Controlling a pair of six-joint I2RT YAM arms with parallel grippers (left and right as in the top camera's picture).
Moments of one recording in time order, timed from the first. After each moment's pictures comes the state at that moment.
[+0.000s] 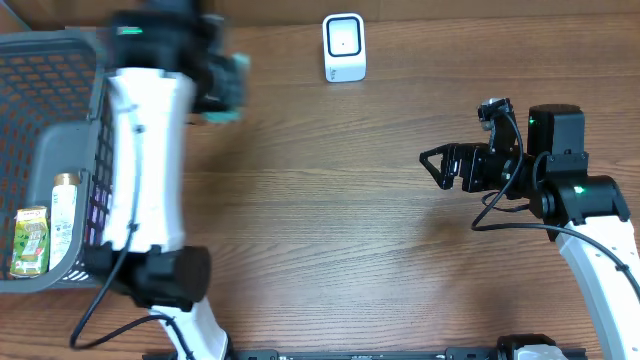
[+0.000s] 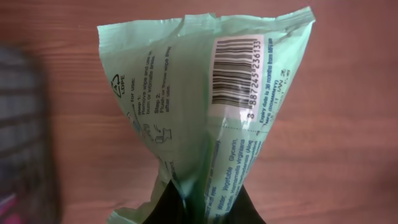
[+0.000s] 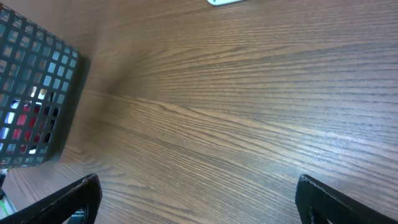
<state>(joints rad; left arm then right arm) -0.14 1.94 2.24 -1.56 0.00 -0.17 0.06 1.24 1.03 -0.66 -0.58 0.15</state>
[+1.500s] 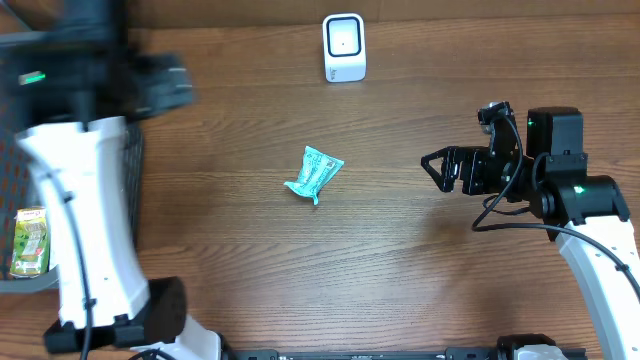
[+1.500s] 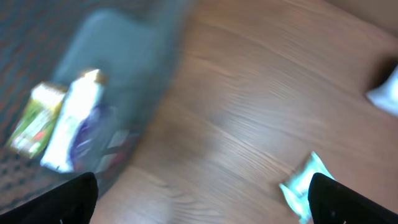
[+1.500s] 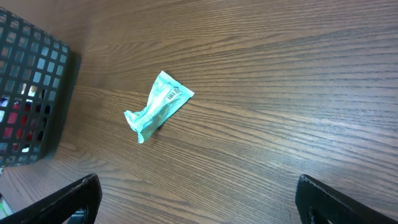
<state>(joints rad) 0.12 1.76 2.37 -1.68 -0.19 -0.38 0.06 1.24 1.03 -0.70 -0.56 0.15</state>
